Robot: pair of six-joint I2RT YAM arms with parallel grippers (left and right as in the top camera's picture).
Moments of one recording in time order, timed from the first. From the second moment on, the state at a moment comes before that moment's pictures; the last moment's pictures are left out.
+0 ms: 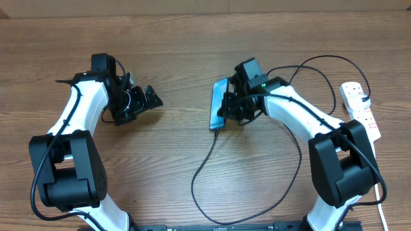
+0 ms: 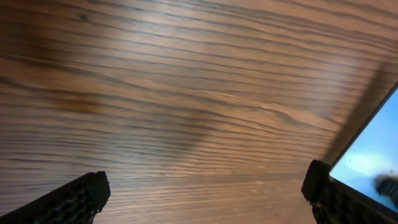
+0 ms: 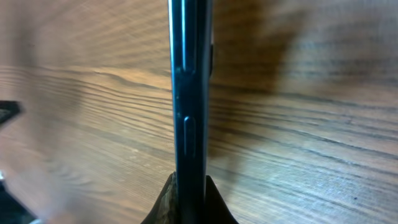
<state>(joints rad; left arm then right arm) 0.09 1.86 1.30 -0.88 0.38 -0.26 0.43 1.90 1.26 -0.60 -0.43 0.54</state>
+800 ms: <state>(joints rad) 0.09 1.86 1.30 -0.86 0.31 -0.26 0.52 1.88 1.06 -0.23 -0.48 0.62</state>
